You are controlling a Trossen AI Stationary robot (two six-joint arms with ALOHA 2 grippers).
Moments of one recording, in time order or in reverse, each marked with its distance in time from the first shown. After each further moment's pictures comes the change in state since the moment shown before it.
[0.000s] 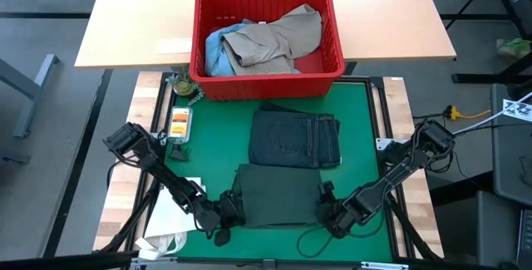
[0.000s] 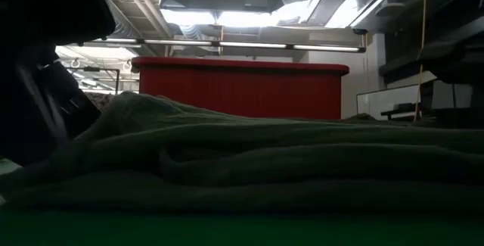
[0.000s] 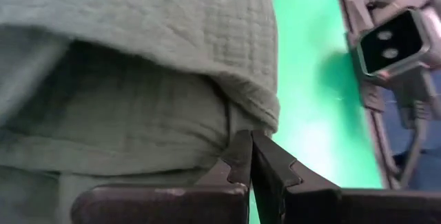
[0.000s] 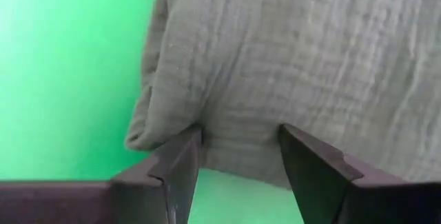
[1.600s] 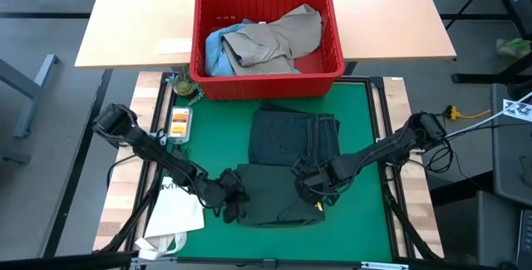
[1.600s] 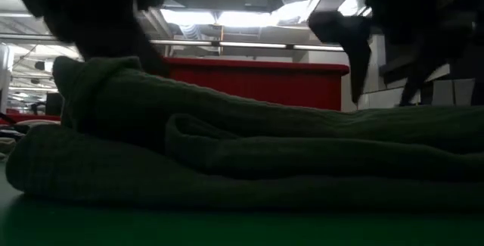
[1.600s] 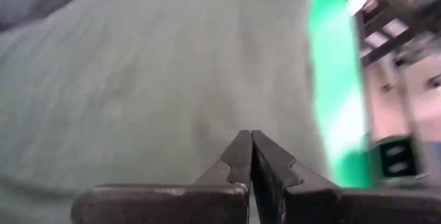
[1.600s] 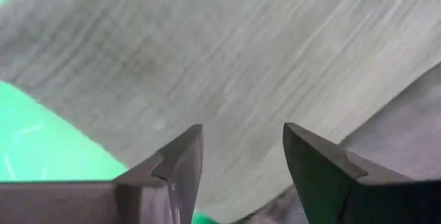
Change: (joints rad) left arm 0.163 -0.251 -0.002 -0.225 -0.032 -0.010; right arm -0.367 0.002 0.256 -0.286 -0.154 -0.865
